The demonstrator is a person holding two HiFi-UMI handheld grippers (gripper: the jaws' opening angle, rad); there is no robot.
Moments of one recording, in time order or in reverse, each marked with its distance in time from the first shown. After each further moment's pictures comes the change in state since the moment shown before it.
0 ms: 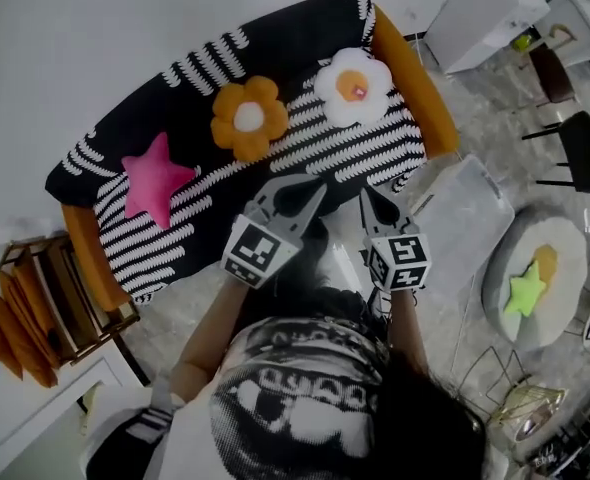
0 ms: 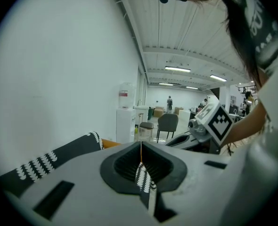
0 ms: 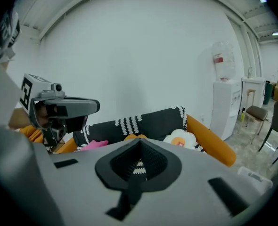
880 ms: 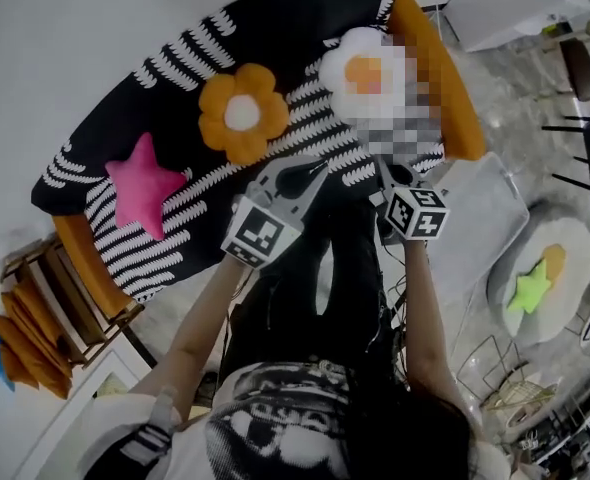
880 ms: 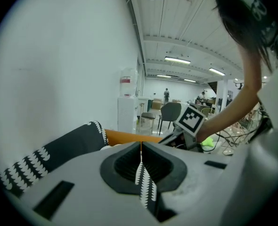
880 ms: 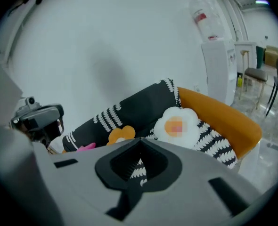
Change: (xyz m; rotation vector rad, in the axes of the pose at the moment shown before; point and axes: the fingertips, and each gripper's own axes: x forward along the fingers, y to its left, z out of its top) left arm 0.111 0.111 -0.091 0.026 0.098 -0.051; right arm 0.184 -0.128 -0.069 0.280 0.173 -0.006
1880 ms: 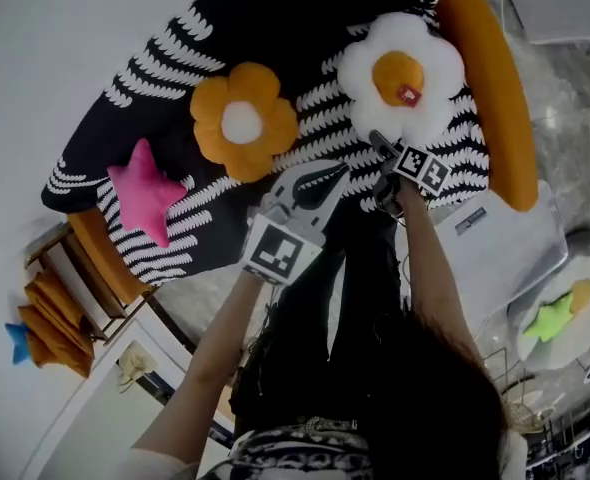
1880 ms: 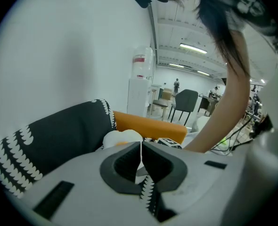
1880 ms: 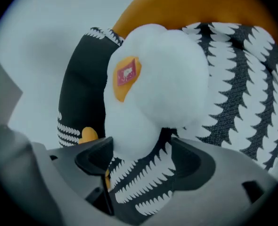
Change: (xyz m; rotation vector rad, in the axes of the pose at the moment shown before) left arm 0.150 0.082 -0.082 -0.060 0.145 0.074; right arm 0.260 -0.158 -0.127 0.674 0.287 0.017
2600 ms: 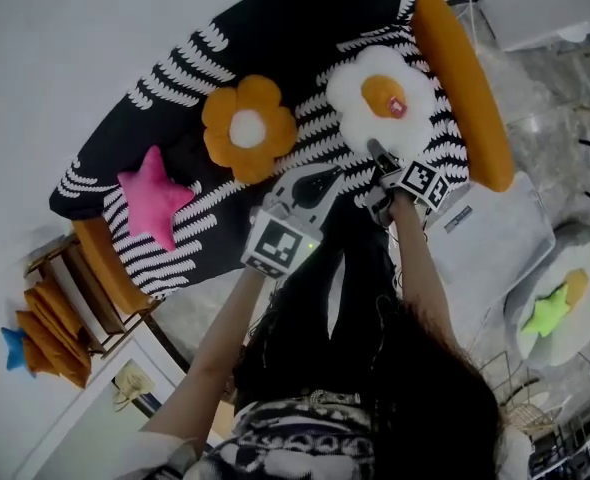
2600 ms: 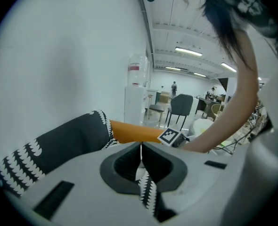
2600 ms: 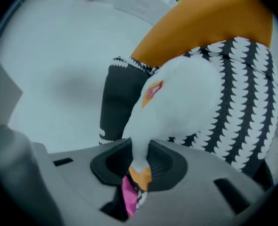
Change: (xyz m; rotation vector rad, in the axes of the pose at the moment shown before) left arm -0.052 -0.036 0.040 0.008 -0.047 -0.002; right arm -0.107 0.101 0.001 0.143 -0.141 0.291
